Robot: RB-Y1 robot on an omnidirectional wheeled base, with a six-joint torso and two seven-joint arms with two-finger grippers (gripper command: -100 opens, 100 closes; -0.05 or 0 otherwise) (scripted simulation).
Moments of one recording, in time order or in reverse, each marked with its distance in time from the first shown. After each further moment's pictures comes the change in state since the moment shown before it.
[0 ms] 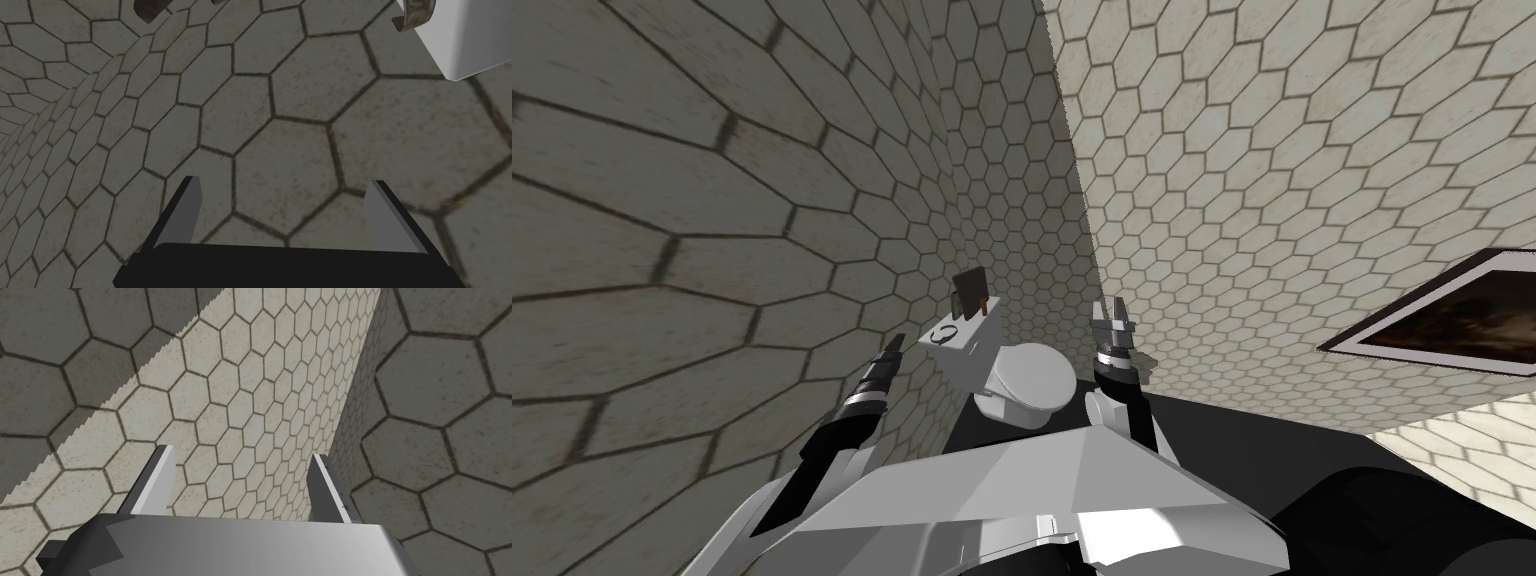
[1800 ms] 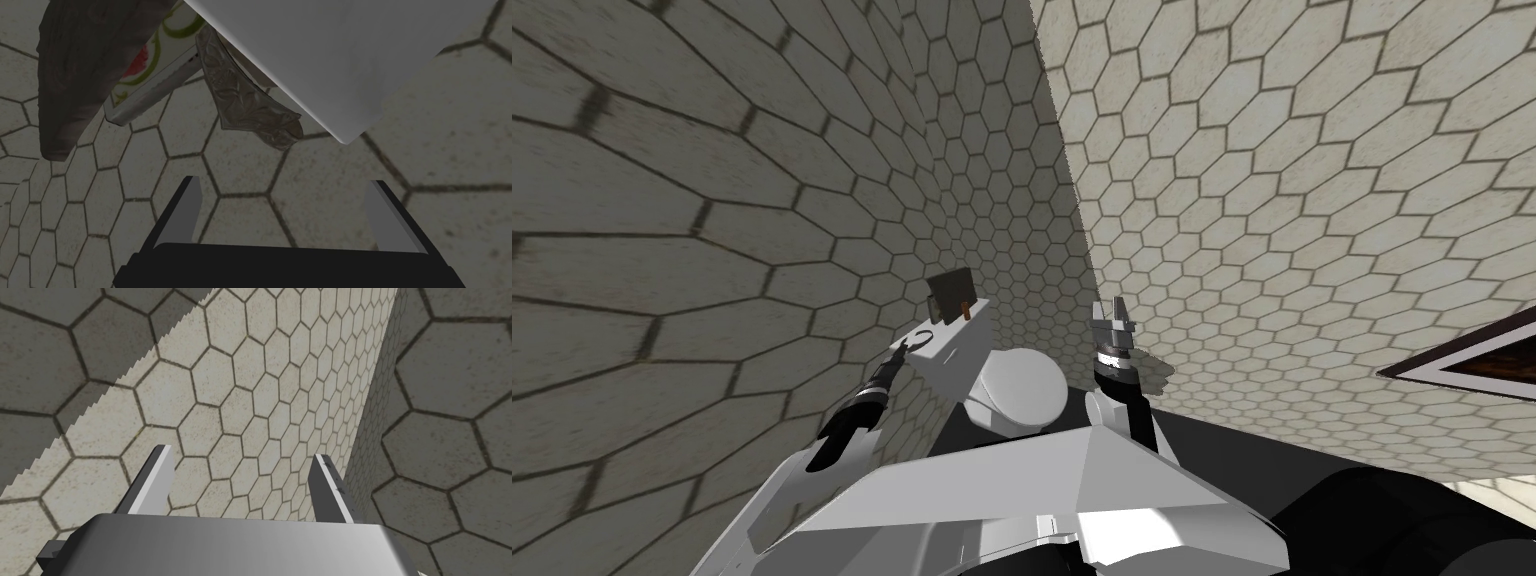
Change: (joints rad) left arm -0.158 0.052 0.066 0.253 -0.093 0.193 -0.127; right arm 0.000 0.000 0.000 0.000 0.000 0.000 0.000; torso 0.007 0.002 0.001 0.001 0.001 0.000
